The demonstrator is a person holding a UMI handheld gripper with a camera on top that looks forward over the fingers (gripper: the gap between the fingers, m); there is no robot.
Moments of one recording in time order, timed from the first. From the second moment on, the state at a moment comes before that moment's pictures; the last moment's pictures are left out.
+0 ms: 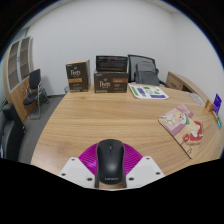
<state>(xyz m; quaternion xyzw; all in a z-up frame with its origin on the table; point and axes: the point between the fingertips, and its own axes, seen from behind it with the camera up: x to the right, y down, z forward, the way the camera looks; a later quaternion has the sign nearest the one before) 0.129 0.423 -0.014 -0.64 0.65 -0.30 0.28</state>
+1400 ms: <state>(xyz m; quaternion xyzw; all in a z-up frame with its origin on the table) 0.206 0.101 -0.018 -0.59 0.69 -0.33 0.24</state>
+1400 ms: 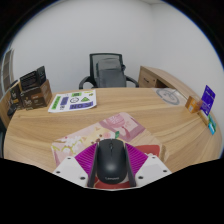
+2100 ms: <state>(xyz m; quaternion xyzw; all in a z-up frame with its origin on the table) -0.020 0.264 0.199 -0.59 0.69 -0.33 0.26</state>
